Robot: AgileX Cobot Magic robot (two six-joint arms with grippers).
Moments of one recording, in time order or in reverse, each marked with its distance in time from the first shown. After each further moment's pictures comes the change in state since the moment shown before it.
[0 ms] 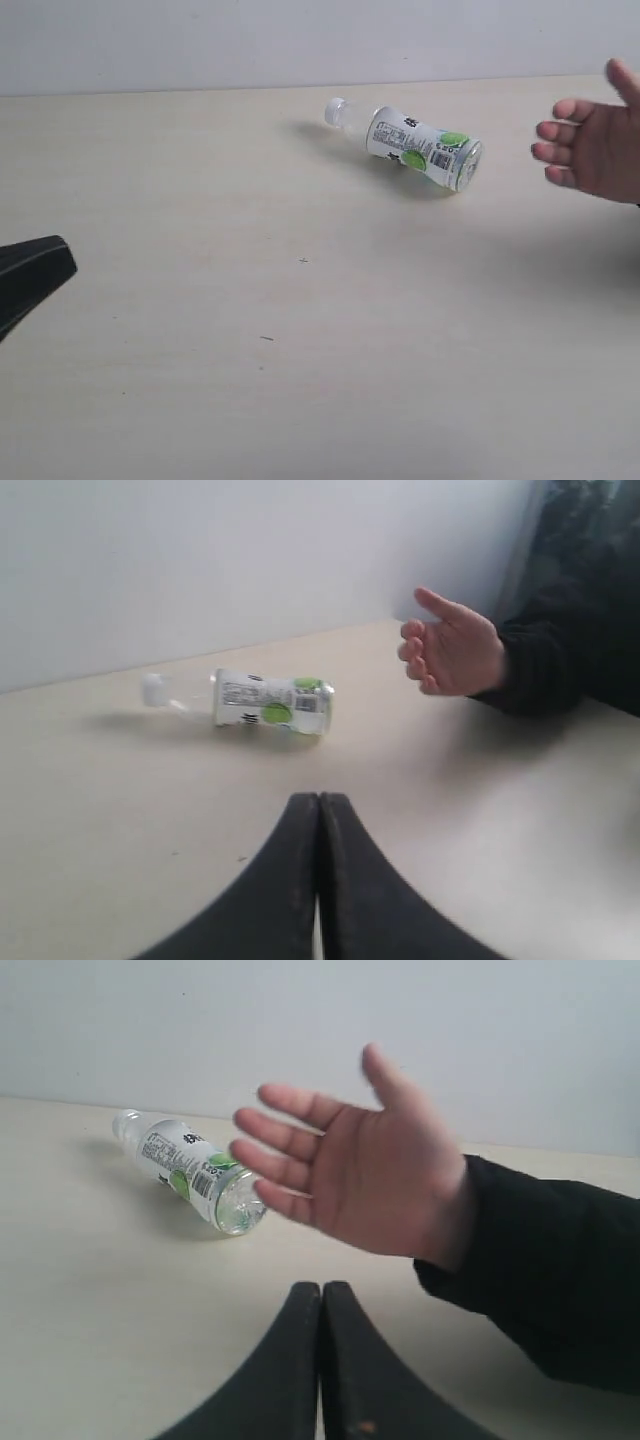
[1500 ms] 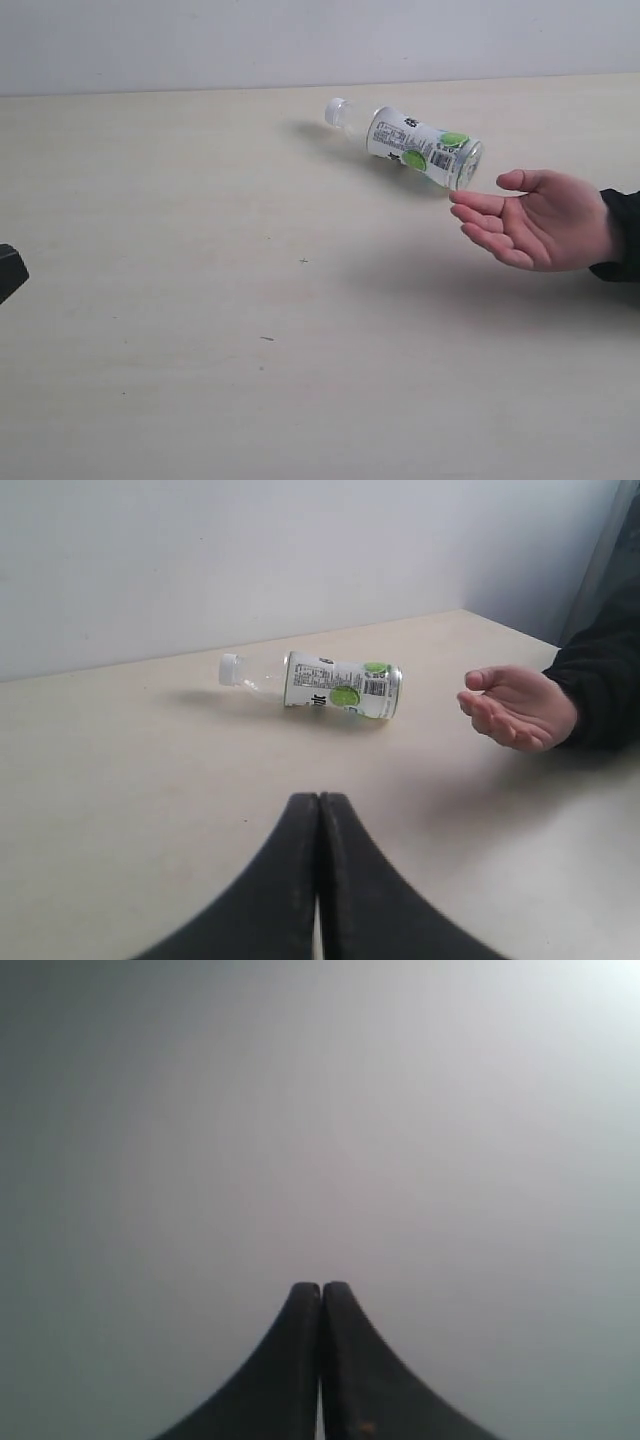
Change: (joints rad) left arm 0.088 -0.126 0.030 0.002 0.127 0.012; right arm 0.000 0.297 -0.315 0.009 -1.001 0.488
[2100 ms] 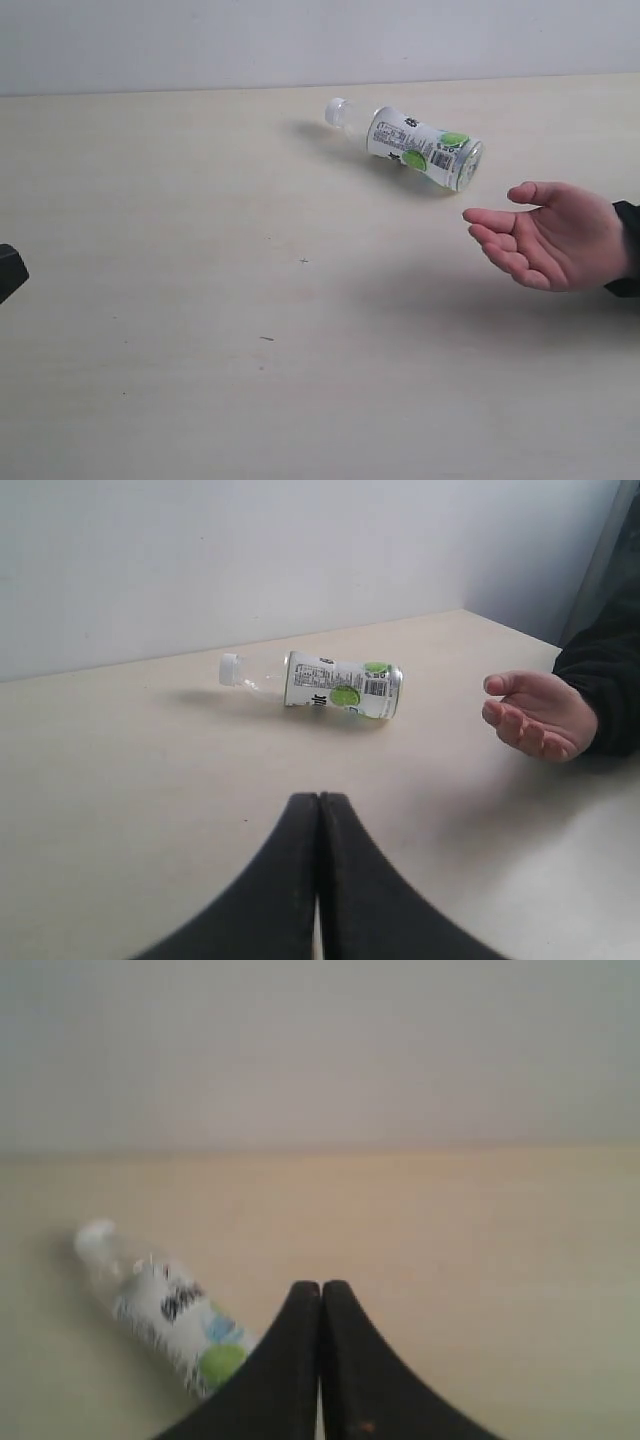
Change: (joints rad) left arm 0.000 0.000 0.000 0.000 0.000 0.000; right arm 0.002 1.273 -1.161 -0.085 1.405 -0.246
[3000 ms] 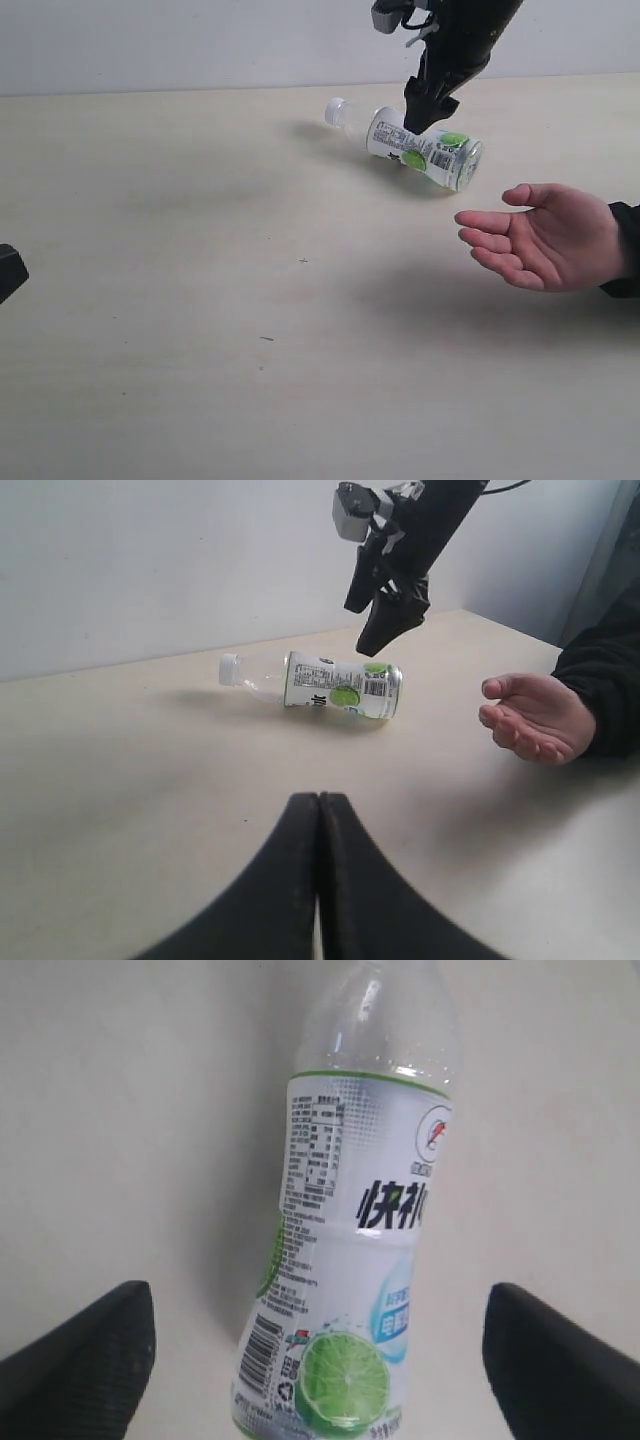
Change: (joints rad) left arm 0.000 0.000 0.000 0.000 0.000 0.000; right arm 0.222 0.629 -0.438 0.021 0.347 -0.847
